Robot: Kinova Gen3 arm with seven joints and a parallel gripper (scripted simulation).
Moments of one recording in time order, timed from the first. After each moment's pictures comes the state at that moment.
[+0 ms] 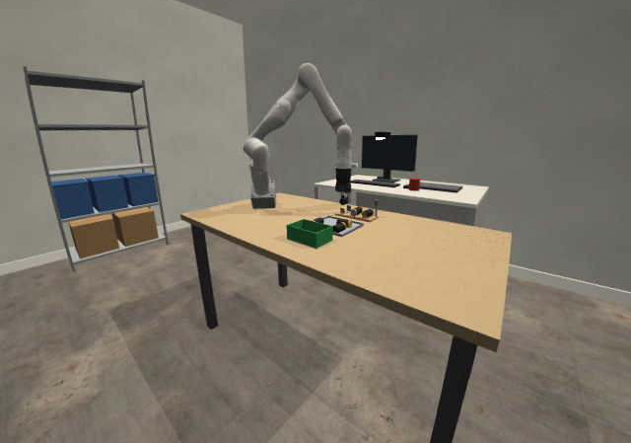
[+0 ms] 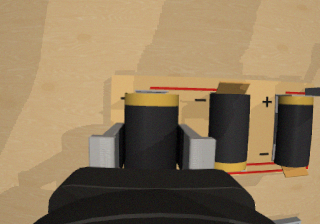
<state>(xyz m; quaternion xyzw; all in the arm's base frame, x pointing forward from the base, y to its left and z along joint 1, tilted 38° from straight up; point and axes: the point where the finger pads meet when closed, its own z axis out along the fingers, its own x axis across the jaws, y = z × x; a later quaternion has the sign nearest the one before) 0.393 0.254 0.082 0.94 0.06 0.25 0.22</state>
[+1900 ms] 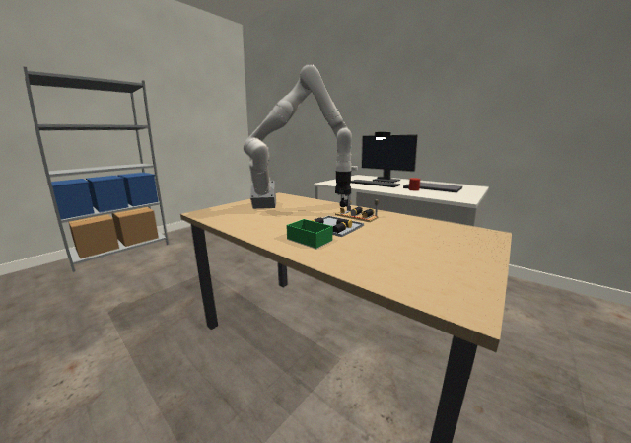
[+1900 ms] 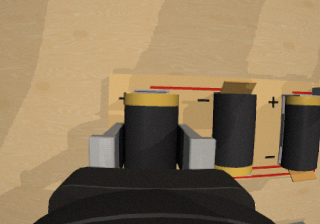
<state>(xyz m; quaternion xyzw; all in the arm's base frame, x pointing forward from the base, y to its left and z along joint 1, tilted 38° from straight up) 0.400 0.249 0.071 0.94 0.06 0.25 0.22</state>
